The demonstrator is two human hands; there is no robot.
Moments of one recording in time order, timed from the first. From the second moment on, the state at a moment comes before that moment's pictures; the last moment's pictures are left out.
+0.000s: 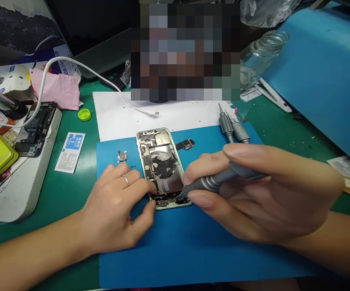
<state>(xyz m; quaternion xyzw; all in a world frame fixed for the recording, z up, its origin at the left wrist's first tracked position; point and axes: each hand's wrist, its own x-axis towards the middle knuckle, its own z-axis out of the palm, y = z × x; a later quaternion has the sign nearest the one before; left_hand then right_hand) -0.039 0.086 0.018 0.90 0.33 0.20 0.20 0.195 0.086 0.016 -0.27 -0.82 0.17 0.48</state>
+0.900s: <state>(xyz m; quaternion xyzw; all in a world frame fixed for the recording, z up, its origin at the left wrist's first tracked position) -0.038 0.086 0.017 0.89 0.35 0.21 0.20 0.192 0.088 0.014 -0.31 -0.80 0.18 0.48</state>
